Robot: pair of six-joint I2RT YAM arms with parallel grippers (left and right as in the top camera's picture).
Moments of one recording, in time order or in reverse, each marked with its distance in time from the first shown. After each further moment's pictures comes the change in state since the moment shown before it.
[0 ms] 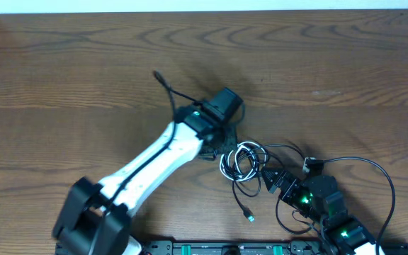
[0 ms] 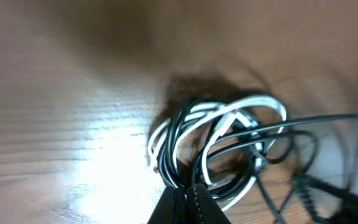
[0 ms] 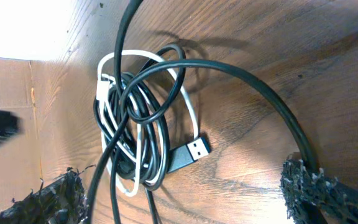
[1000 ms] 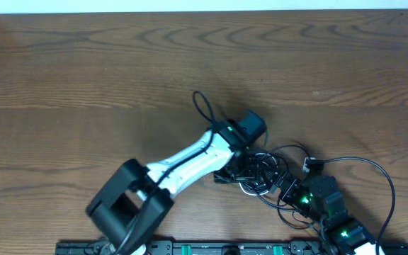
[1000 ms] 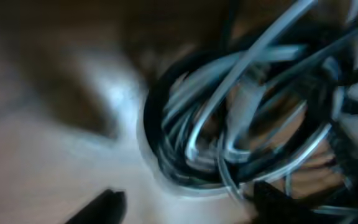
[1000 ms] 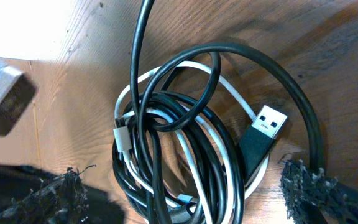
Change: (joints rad) left arm -0.167 0.173 -0.019 -0.019 0.206 -0.029; right arm 0.000 0.000 0.000 0.000 0.000 0.000
